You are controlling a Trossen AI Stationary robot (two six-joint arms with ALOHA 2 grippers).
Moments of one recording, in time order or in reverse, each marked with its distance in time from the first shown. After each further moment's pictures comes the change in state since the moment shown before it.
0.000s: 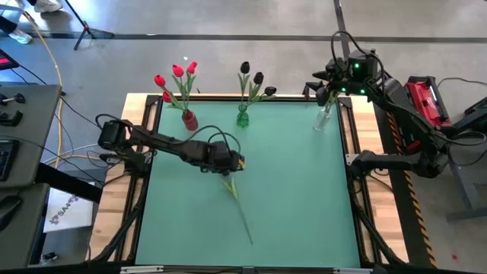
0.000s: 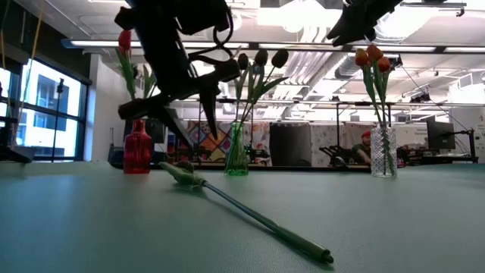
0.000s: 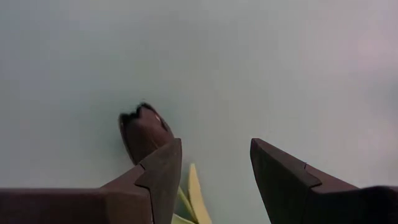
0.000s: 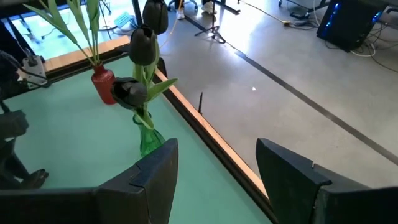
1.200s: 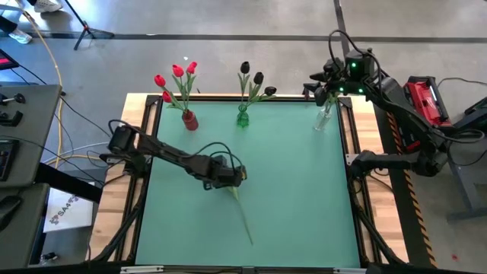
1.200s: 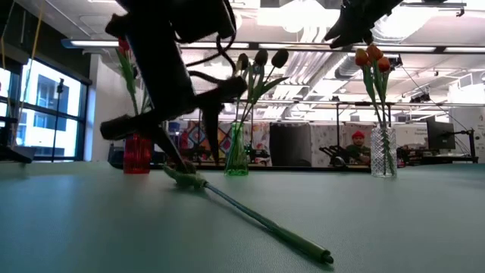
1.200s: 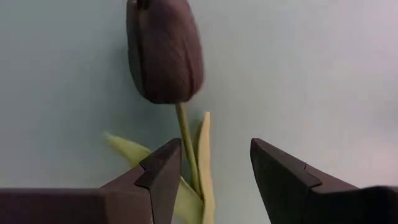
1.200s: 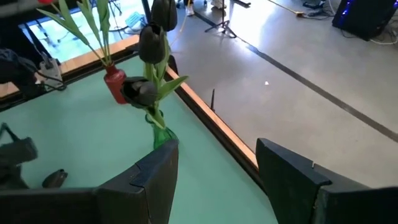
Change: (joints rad) left arm -0.121 0.119 0.001 0.079 0.002 -0.343; right arm 0.000 0.021 0.000 0.000 -0.044 0.043
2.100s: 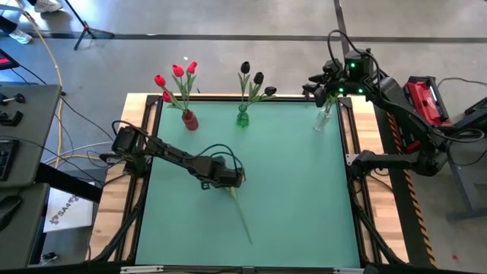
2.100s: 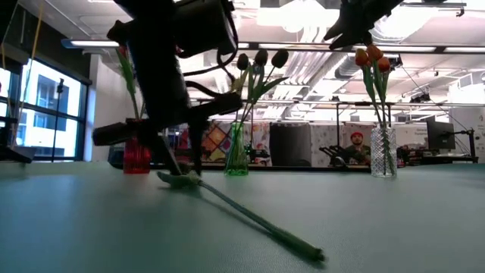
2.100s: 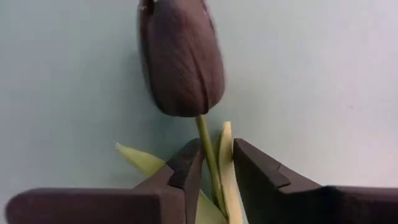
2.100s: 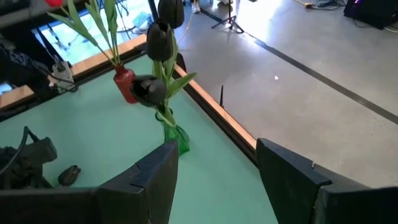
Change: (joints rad) left arm 0.000 0.052 0.001 -0.091 0.028 0.025; right arm 0.002 0.005 0.000 -0.014 -0.032 0.039
